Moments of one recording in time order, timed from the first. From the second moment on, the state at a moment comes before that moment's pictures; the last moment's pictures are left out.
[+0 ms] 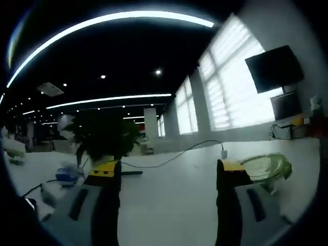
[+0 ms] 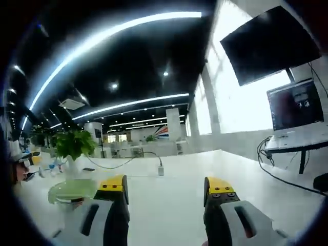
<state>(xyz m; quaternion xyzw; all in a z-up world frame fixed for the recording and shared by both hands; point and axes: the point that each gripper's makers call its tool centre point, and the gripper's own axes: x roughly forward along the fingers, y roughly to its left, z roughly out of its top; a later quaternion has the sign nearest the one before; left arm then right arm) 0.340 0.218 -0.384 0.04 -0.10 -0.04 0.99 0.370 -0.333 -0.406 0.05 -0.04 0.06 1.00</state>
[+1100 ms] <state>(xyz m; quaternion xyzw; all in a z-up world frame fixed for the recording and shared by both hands) 0.332 0.225 -0.391 0.00 -0.10 -0.05 0.99 0.367 -0.333 -0.404 0.16 -0.04 0.06 0.99</state>
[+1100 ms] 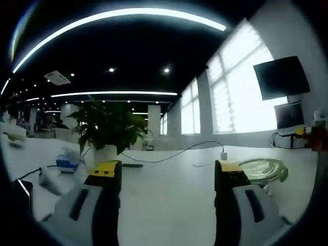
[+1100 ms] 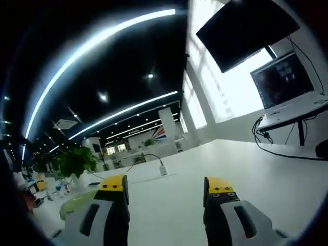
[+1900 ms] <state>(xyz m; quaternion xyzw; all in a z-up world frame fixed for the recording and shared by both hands) 0.330 0.211 -0.397 0.01 -0.09 -0.09 0.99 0.395 -0.249 -0.370 0.14 -0.03 0.15 0.98</state>
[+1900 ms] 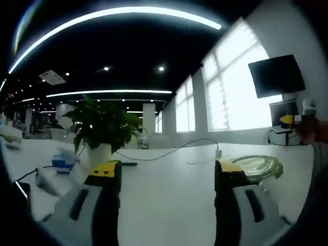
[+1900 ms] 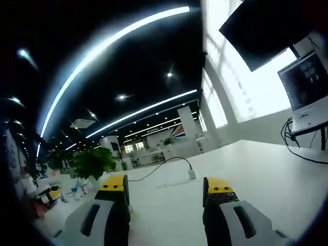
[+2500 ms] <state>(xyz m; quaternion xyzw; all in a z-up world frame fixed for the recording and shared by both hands) 0.310 0.170 -0.425 0.08 -0.03 -0.21 0.97 0.405 -0.179 -0.414 0.16 0.05 0.24 0.96</state>
